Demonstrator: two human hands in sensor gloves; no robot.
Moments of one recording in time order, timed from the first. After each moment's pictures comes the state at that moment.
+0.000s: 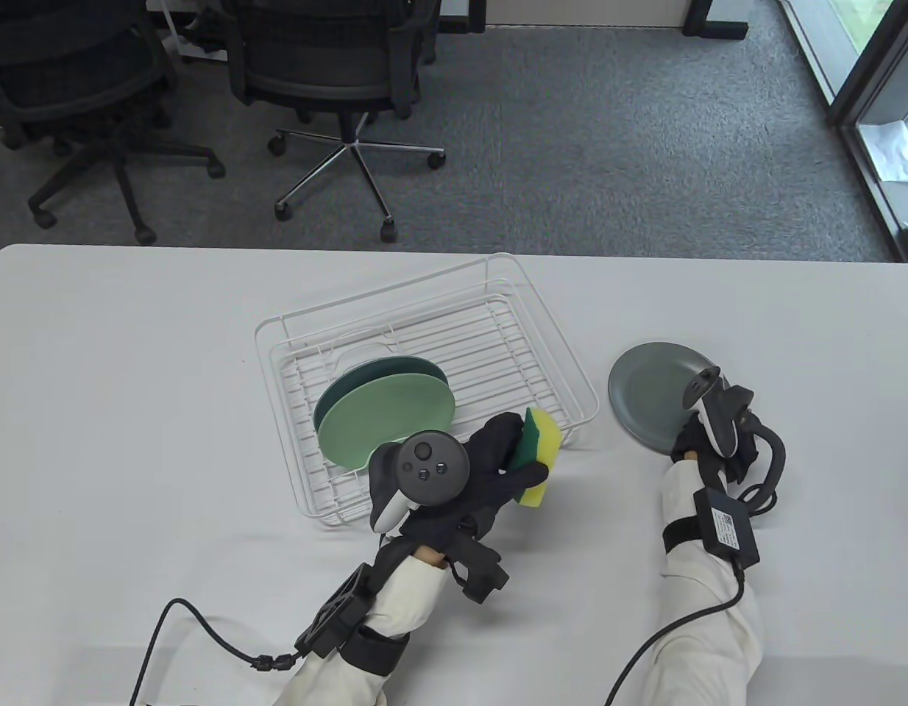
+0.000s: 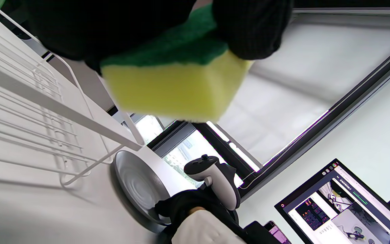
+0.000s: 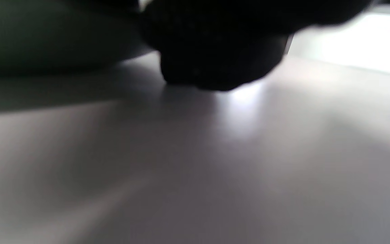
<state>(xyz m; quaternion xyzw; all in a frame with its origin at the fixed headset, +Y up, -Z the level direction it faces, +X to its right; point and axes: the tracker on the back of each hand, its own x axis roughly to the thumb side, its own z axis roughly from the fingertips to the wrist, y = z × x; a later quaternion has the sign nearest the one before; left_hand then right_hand) -0.043 -0.659 -0.268 -0.03 -0.25 0.44 0.86 0.328 -0.778 -0.375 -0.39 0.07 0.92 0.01</state>
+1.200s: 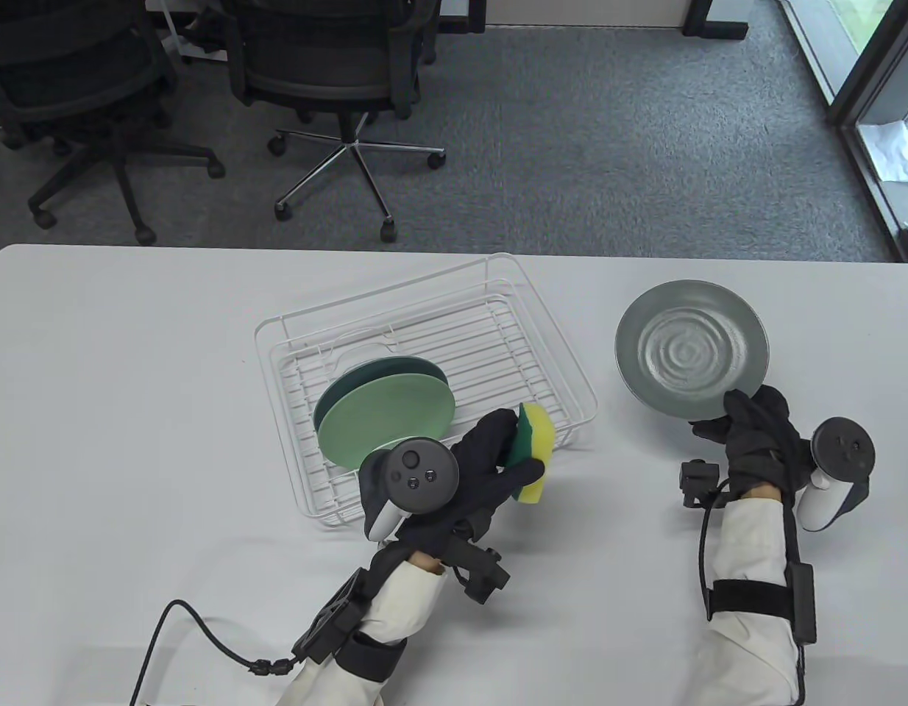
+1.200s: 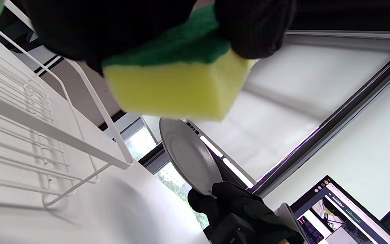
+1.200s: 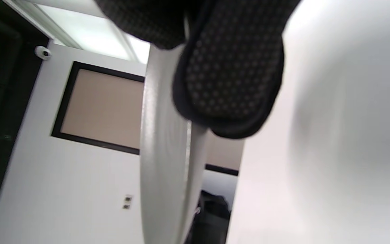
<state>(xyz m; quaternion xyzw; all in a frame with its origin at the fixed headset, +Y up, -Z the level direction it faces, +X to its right) -0.050 -0.651 -0.261 0.01 -0.25 0.45 0.86 0.352 -0.712 -0.302 -0.16 -0.15 0.75 0.63</state>
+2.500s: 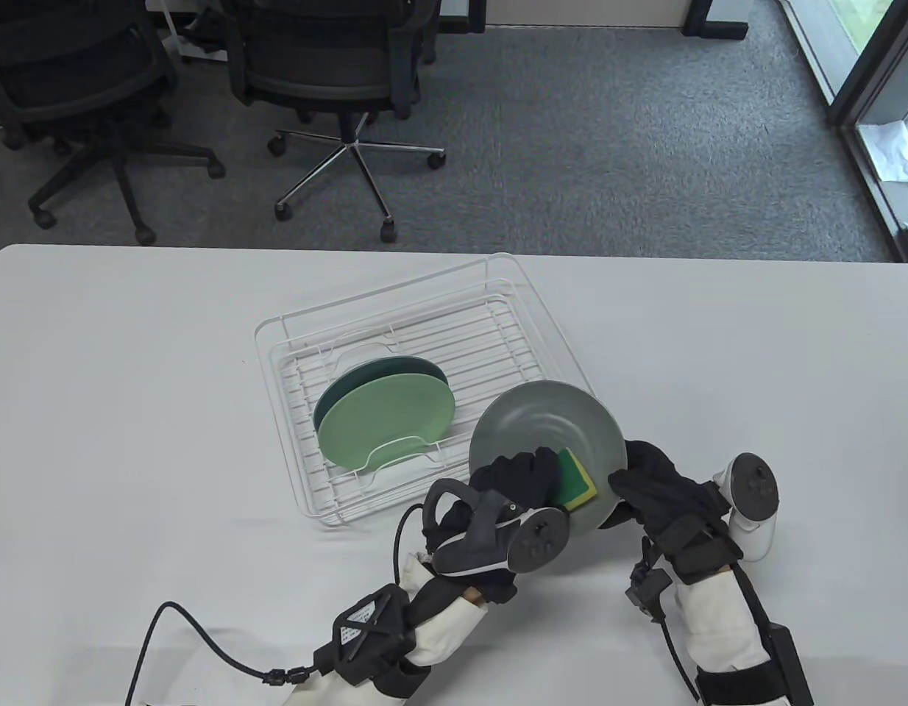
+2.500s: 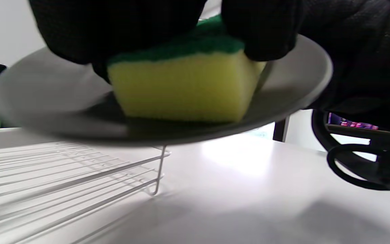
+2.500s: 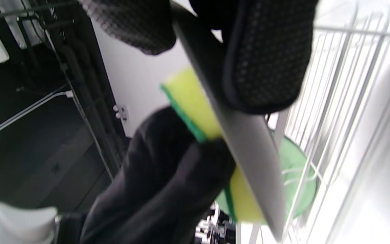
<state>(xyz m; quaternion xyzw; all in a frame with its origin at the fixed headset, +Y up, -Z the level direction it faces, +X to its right) 0.020 -0.661 -0.224 0.07 -0.33 0.07 0.94 0.235 -0.714 -0.254 0.19 0.07 0.71 0.68</state>
